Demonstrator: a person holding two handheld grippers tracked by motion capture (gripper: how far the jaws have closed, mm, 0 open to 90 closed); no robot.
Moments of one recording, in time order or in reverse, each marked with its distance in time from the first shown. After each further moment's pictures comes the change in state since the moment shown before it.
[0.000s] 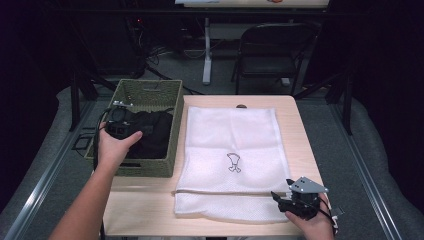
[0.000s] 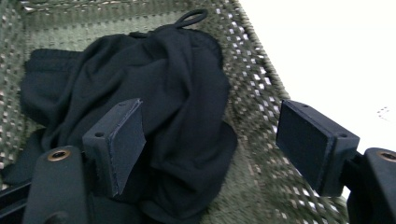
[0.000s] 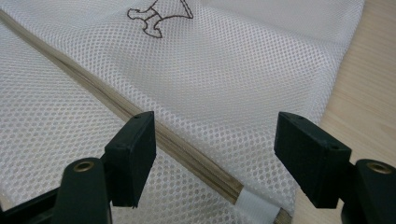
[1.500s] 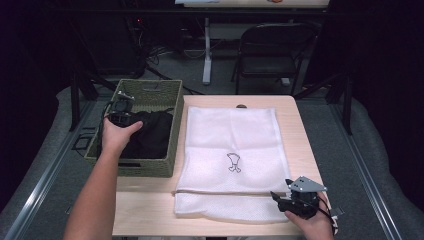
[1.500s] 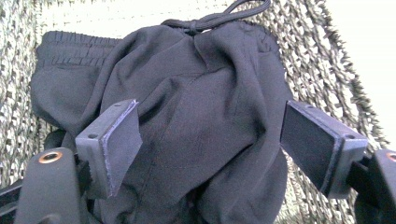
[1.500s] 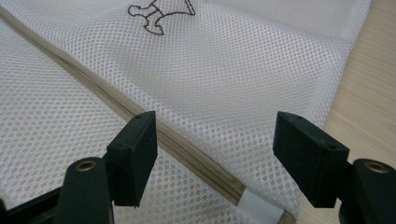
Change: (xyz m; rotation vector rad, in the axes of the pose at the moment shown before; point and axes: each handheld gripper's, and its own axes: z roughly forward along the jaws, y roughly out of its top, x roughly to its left) left arm 0.036 0.022 0.047 0.116 0.034 -0.080; right arm -0.001 0.000 0.003 0.012 0.011 0.004
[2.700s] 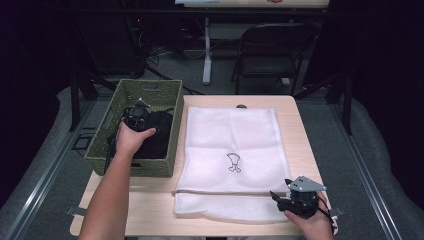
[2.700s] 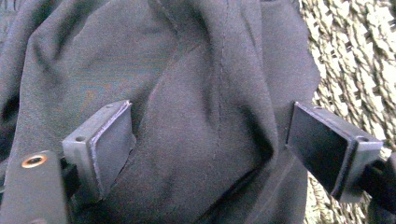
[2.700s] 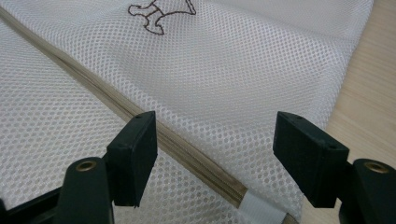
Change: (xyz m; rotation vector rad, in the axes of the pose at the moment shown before) left arm -0.019 -0.002 0.049 0.143 0.048 0.061; right arm 0.000 0.000 0.002 0.003 0.005 0.002
